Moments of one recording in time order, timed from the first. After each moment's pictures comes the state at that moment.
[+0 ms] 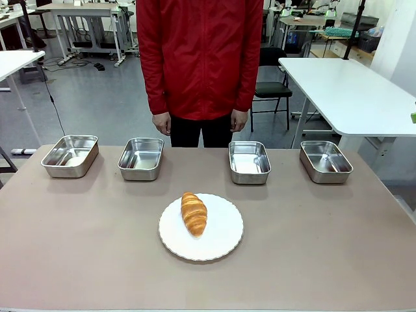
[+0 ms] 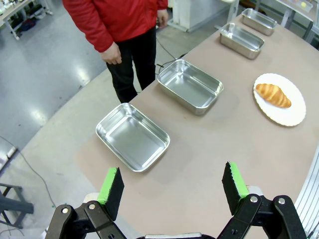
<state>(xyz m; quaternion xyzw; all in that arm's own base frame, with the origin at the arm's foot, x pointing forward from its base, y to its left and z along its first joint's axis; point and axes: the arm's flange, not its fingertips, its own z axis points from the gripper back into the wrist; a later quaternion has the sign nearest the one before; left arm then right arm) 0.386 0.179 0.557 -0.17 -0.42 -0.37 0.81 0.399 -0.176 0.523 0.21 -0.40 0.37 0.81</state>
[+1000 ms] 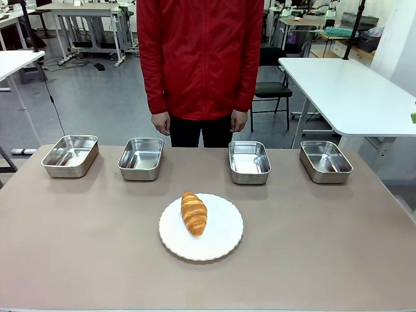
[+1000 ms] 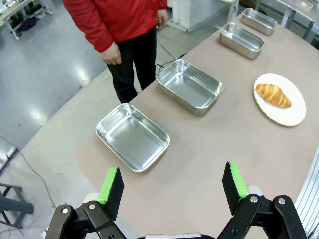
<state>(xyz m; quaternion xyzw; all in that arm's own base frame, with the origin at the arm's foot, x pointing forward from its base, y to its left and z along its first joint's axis) 0.386 0.179 0.557 -0.17 -0.42 -0.37 0.81 0.399 -0.176 0.523 0.21 -0.40 0.37 0.81</state>
